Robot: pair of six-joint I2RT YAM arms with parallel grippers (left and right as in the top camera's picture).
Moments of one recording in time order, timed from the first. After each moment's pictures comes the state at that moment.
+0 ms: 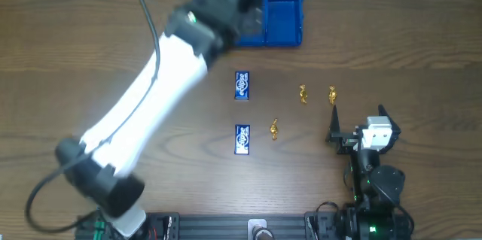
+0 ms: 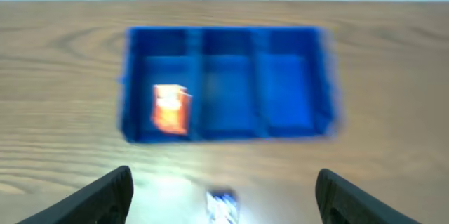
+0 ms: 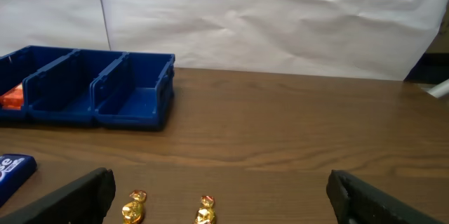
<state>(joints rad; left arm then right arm) -0.69 1.81 1.92 -0.94 -0.35 -0.51 -0.02 0.01 0.01 -0.07 -0.01 -0.06</state>
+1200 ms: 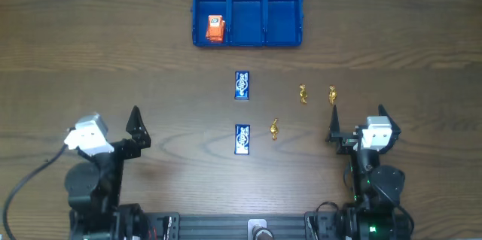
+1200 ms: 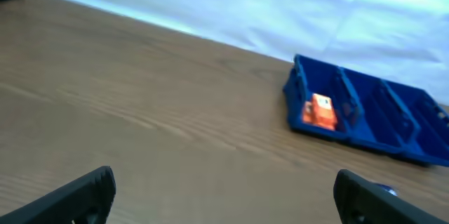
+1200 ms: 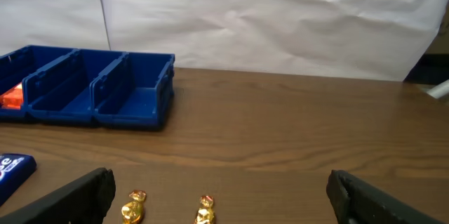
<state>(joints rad) 0.04 0.09 0.24 -0.35 0.02 -0.24 -0.02 0.01 0.01 -0.07 -0.01 -0.06</state>
